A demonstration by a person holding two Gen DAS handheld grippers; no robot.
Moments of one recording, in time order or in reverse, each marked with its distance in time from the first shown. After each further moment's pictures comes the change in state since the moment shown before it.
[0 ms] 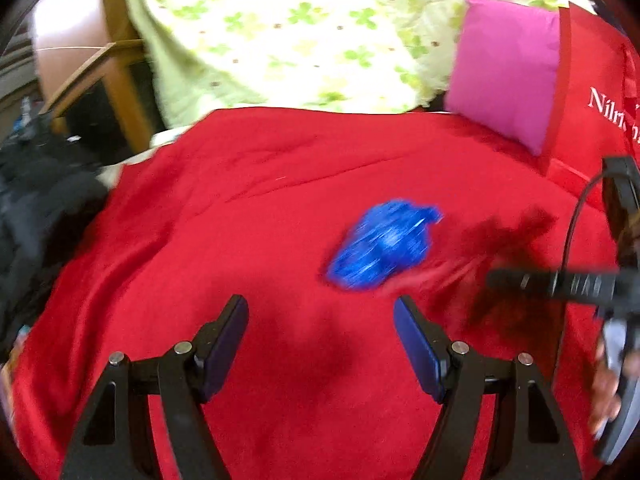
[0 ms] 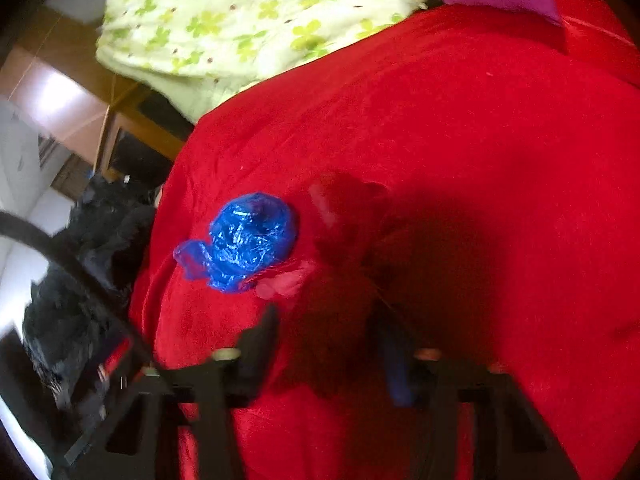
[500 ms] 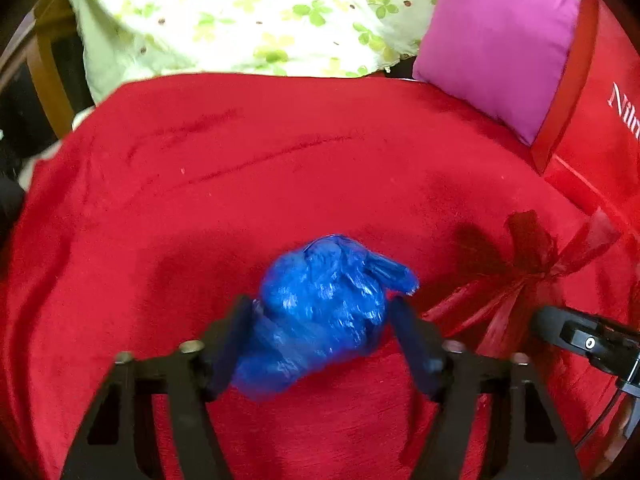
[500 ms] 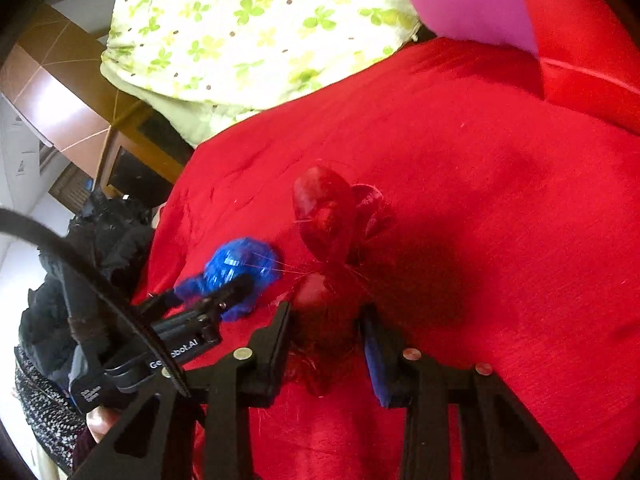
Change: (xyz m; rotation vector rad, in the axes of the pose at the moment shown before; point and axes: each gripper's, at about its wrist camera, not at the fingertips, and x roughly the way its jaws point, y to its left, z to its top) left arm 0.096 -0.029 0.045 -0.019 0.151 -0.178; right arm -0.037 -0.013 0.012 -0.003 -0.097 -0.024
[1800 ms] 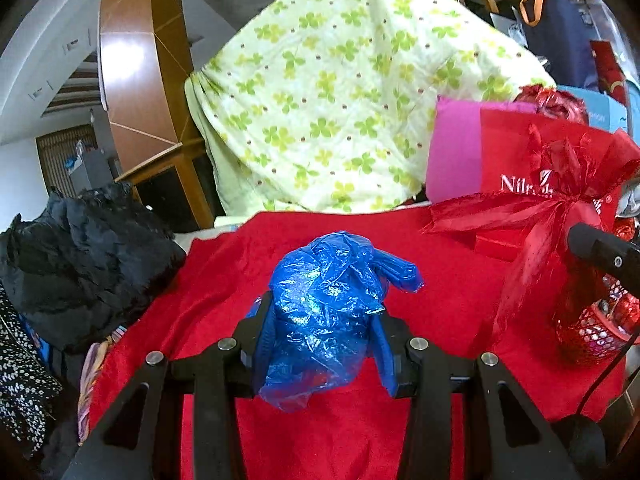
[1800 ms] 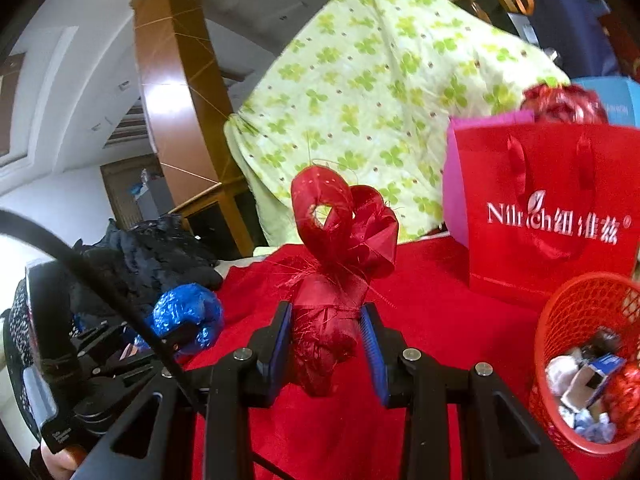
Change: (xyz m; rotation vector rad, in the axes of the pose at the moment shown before) left arm -0.347 -0.127 -0.142 0.007 -0.463 0.356; right arm -0.330 0.097 -0.121 -0.400 -0.480 0.024
